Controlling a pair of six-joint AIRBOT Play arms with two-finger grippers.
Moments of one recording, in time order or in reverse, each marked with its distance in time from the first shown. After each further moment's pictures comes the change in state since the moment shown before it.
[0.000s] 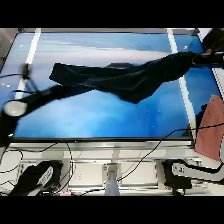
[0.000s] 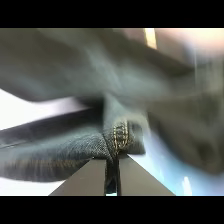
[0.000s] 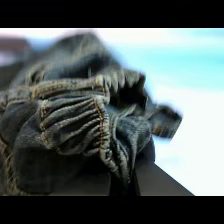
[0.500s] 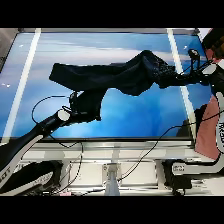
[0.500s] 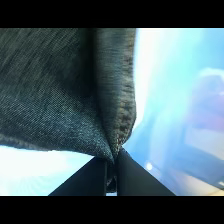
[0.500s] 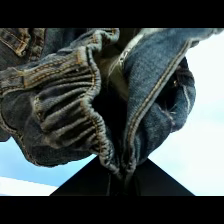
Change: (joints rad) left arm -0.451 -0.416 -0.156 -0.239 0.157 -0.051; right arm 0.000 -0.113 -0.222 0.149 -0.016 -0.174
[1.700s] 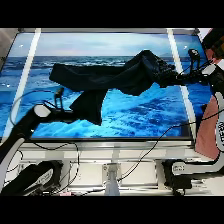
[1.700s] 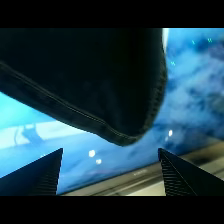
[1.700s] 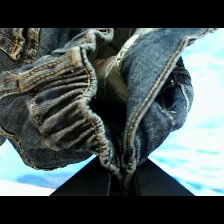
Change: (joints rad) left arm 0.170 0.160 0.008 0.228 -0.376 -0.043; right arm 0.000 -0.025 -0.008 -0.008 -0.029 -0.004
